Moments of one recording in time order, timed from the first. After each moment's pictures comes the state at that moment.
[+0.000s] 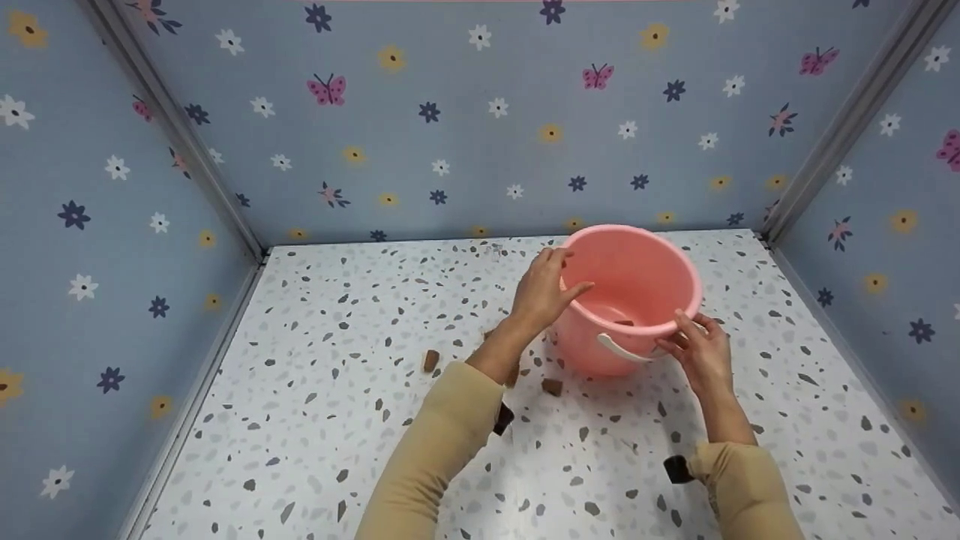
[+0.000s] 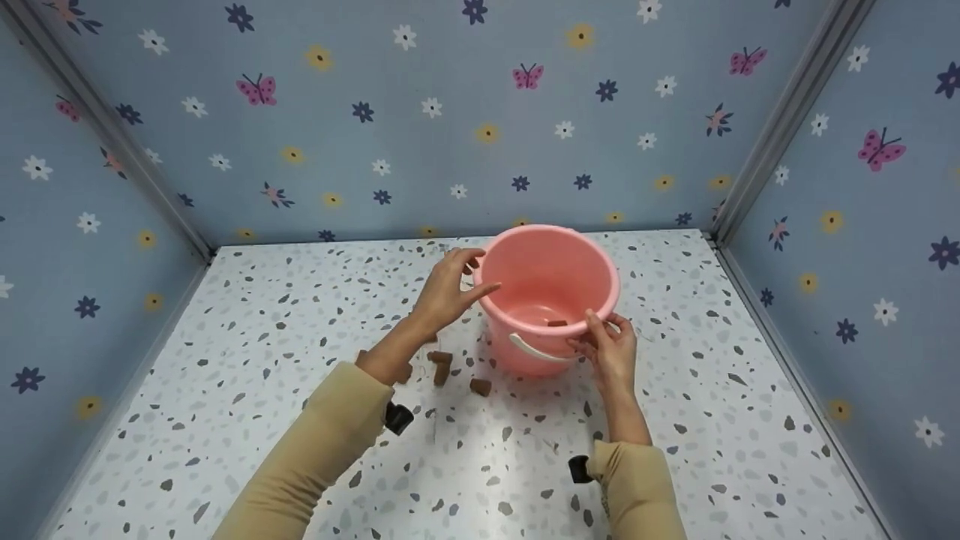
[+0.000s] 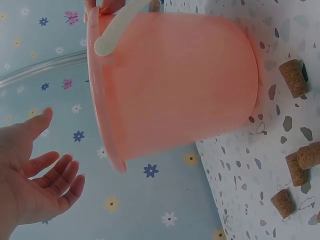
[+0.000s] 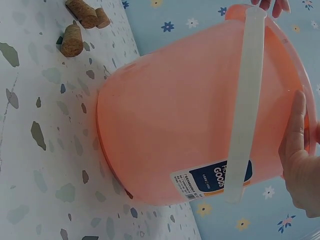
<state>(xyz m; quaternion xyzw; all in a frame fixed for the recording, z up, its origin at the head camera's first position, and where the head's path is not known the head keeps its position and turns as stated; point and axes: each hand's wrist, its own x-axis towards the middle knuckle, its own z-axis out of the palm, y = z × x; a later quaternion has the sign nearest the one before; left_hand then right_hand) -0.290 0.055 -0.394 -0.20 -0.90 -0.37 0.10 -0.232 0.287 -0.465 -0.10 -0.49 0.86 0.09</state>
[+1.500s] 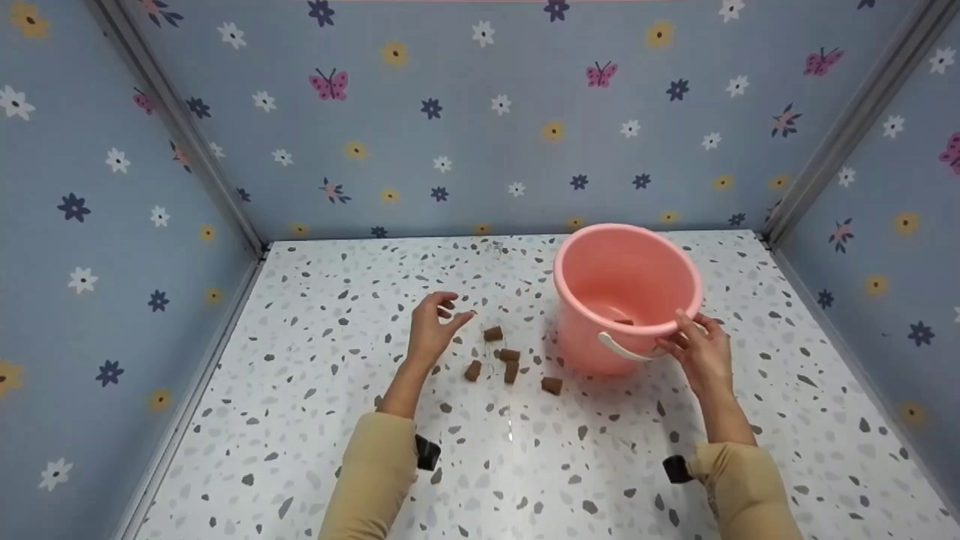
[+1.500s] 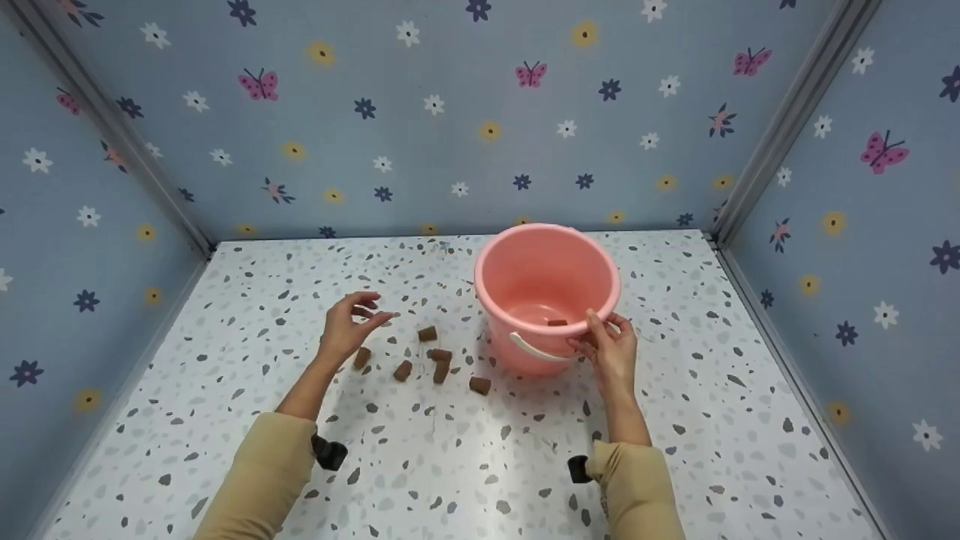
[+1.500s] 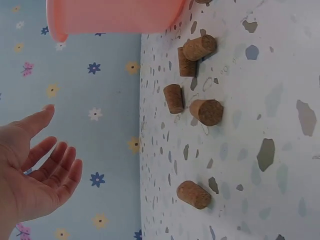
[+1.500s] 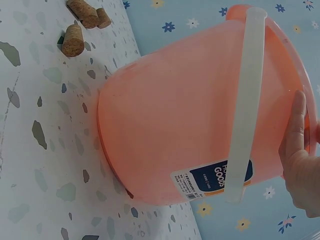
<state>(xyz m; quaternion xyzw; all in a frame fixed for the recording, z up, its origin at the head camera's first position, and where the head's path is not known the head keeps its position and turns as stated) -0.287 -0.083 -0.484 -0.08 -0.83 -0.53 0.13 -0.240 0.295 -0.481 -0.08 -0.50 0.86 0.09</state>
